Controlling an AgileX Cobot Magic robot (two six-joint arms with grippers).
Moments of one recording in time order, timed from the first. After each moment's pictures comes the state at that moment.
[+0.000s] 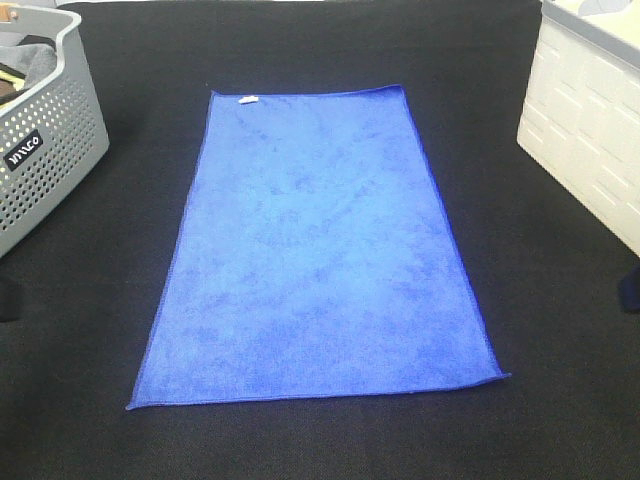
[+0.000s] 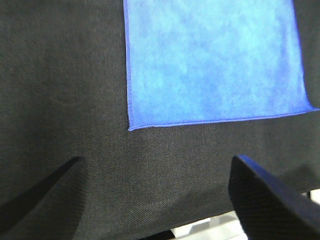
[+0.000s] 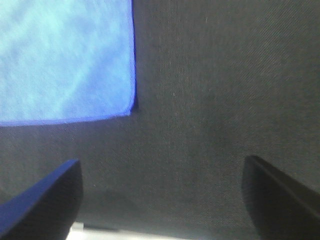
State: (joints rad) left arm -0.04 0.98 -0.51 -0.66 0.75 0.23; right arm -0.02 1.01 -0.62 0.33 0.88 -0.10
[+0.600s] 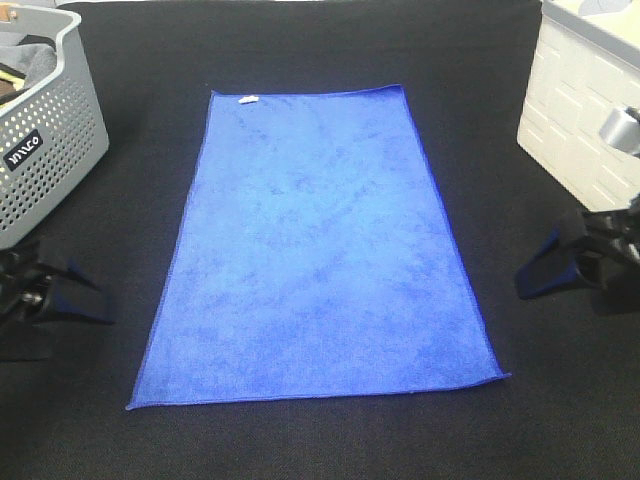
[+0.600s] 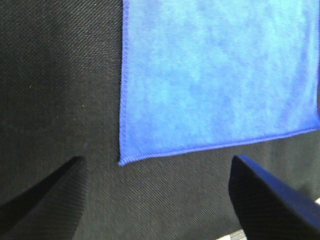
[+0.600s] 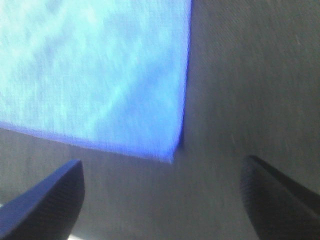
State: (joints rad) left arm -0.04 1.45 -0.51 -1.08 0.58 0.64; right arm -0.02 1.38 -0.63 0.70 0.68 -0.52
